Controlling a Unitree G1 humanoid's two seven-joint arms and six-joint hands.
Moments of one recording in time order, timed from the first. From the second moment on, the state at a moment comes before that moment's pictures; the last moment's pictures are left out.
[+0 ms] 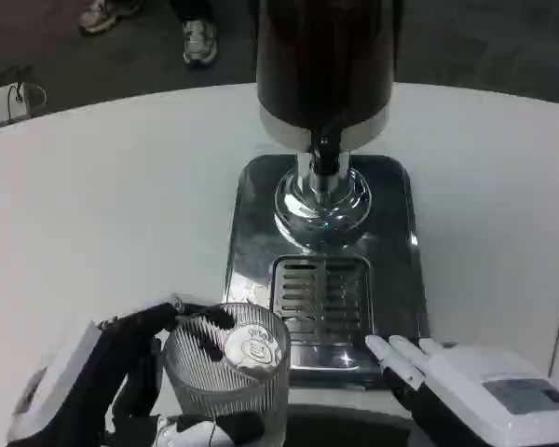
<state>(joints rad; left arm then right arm) 0.11 0.37 0.11 -0.18 0.28 -0.52 -0.05 0.12 -0.06 0.12 -1.03 -1.25 0.08 1.04</state>
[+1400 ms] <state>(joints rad) -0.19 0.36 0.05 0.14 0.39 -0.55 0.00 0.16 -0.04 0.17 -1.03 -1.33 0.06 0.99</state>
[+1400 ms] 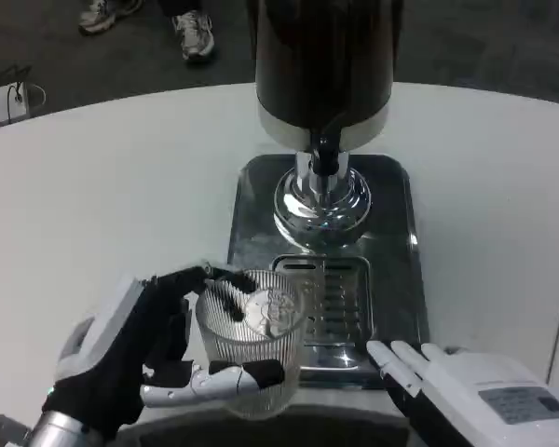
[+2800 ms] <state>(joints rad) -0.76 0.33 -0.24 0.70 0.61 -0.45 0.30 0.18 -0.04 0.01 -1.03 -1.17 0.03 1.00</state>
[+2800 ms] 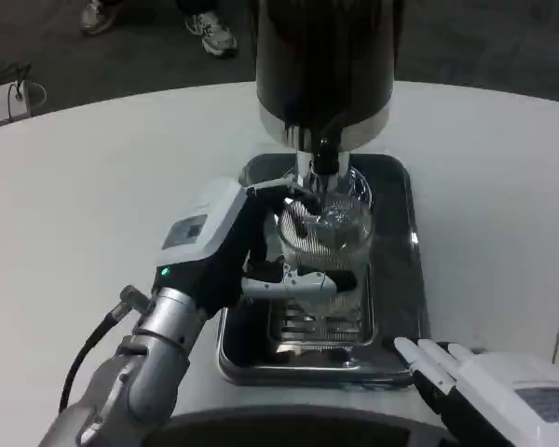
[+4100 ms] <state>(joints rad) -0.46 0.46 -0.08 0.21 0.43 -0.42 0.15 0.20 -0.02 -0.05 -1.03 -1.09 0.00 1.00</state>
